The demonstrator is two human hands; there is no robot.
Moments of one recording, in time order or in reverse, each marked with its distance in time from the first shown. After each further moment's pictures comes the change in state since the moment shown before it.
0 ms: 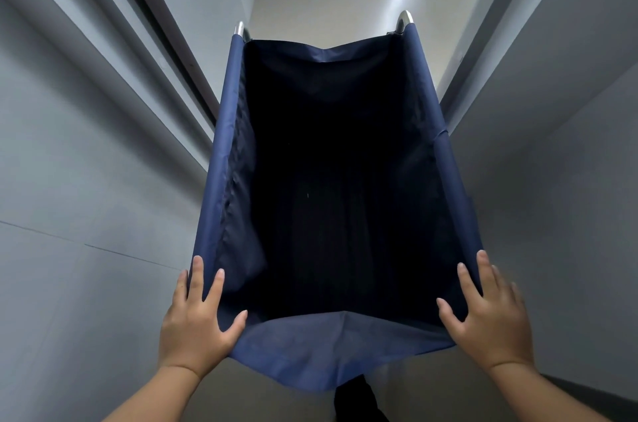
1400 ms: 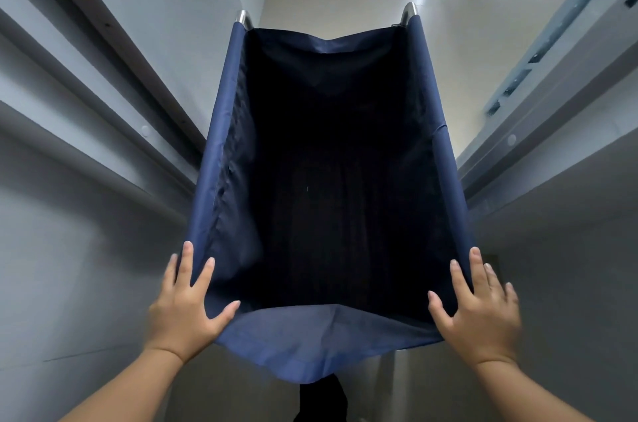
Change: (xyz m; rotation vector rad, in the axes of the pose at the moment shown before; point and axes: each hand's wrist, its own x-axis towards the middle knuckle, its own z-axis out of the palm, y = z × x) left_hand 0.279 -0.013 -0.079 -0.013 0.000 -0.015; right_hand 0.280 -0.062 -0.013 -0.037 0.137 0.035
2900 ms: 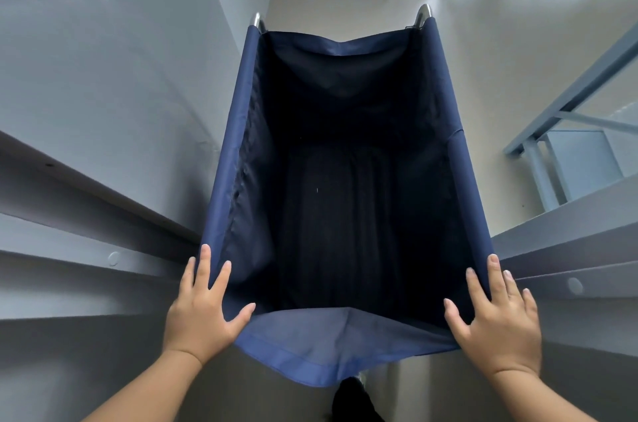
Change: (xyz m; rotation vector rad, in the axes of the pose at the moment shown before) left_hand 0.287 0.035 -0.070 0.039 -0.005 0.008; right_hand 0.287 -0.027 0.011 -0.018 0.093 0.014
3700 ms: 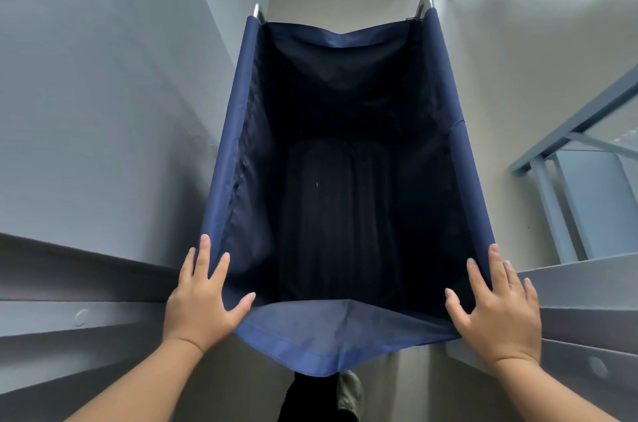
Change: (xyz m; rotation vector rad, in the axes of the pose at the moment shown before) left_hand 0.114 0.027 -0.029 -0.010 0.021 0.004; right_hand 0.125 -0.001 0.010 0.011 -0.062 -0.012
